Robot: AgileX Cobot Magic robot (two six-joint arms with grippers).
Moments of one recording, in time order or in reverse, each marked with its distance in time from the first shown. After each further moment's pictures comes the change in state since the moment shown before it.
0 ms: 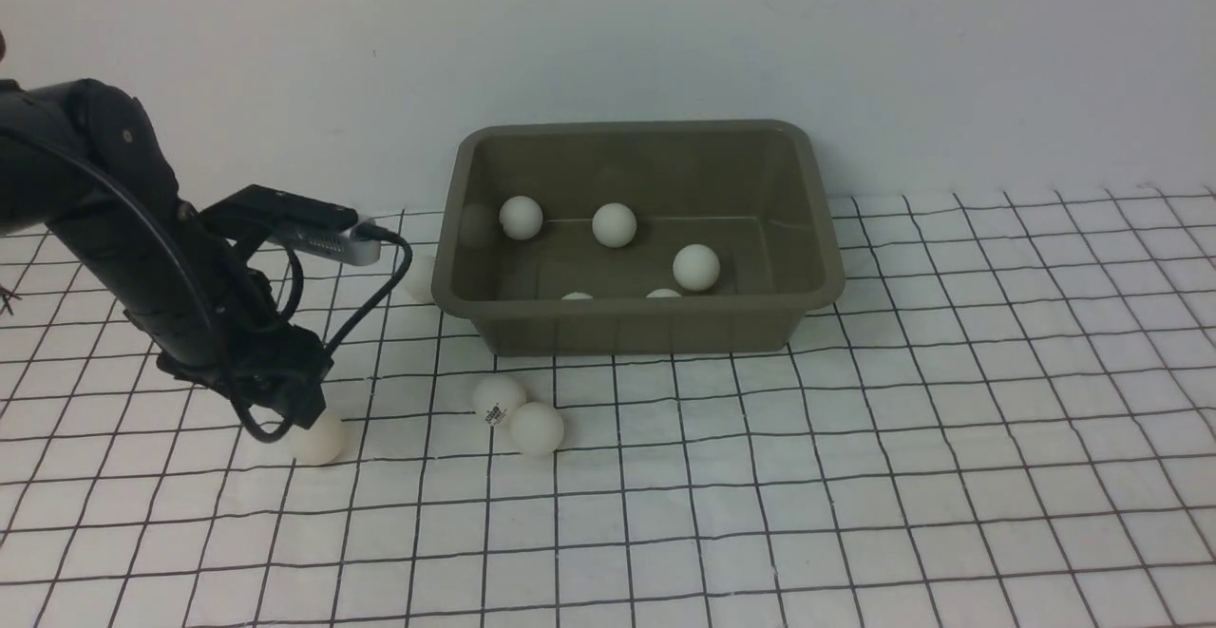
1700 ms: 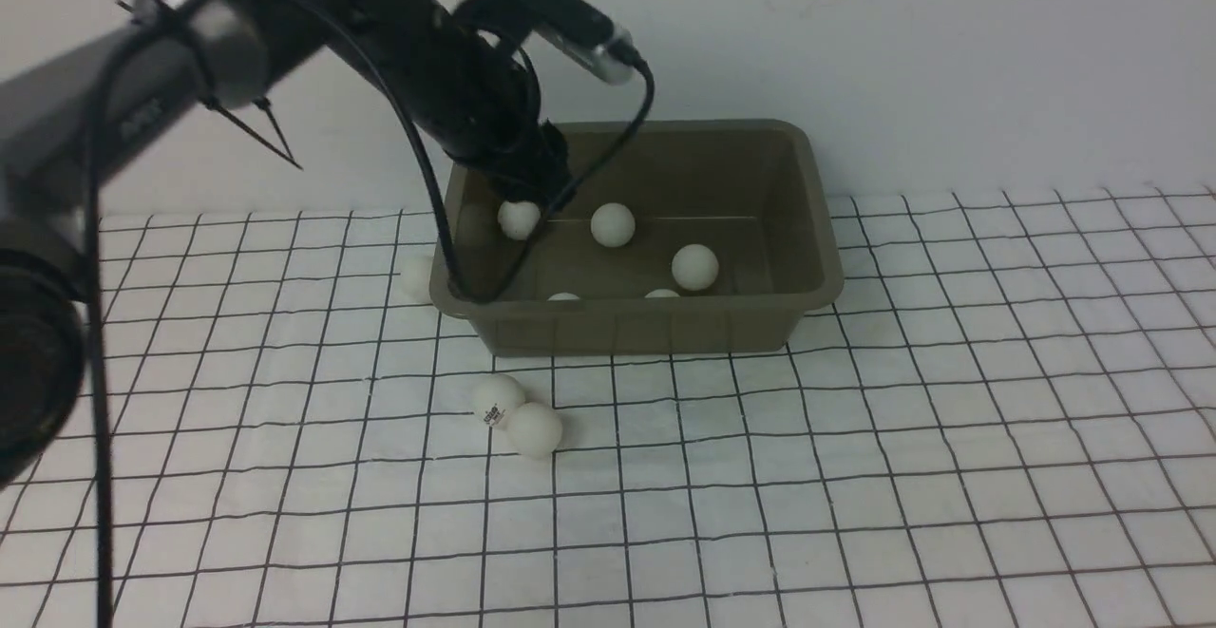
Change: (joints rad) right arm 0.000 0.000 0.000 0.002 0.000 0.000; left arm -0.282 0.289 -0.670 -0.116 -0.005 0.195
